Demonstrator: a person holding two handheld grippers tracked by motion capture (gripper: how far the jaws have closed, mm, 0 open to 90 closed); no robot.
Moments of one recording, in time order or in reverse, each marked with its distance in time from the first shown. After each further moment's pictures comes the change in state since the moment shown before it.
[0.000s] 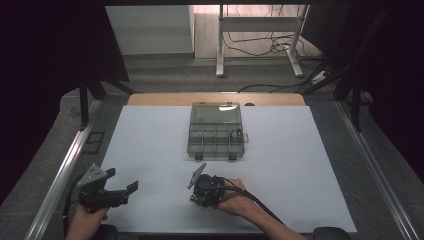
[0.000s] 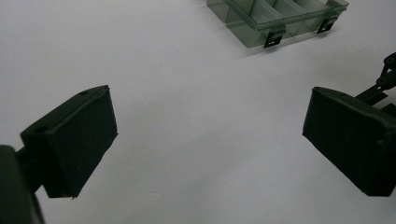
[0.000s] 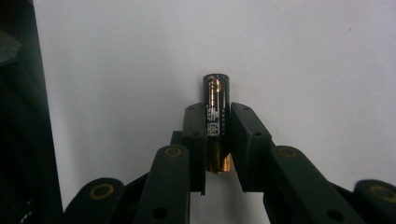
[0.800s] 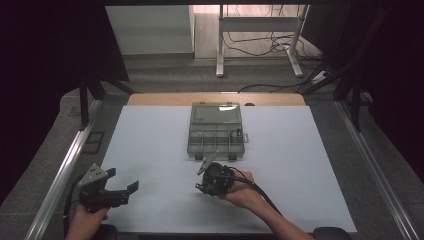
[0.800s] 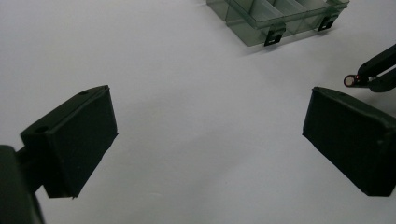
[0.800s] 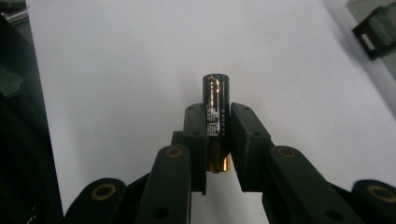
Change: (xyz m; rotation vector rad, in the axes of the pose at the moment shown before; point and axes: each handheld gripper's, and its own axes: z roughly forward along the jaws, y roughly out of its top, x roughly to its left) left arm 0.000 0.000 0.001 0.008 0.001 0.005; right arm -0.022 -0.007 -0.034 -0.097 -0.038 0.081
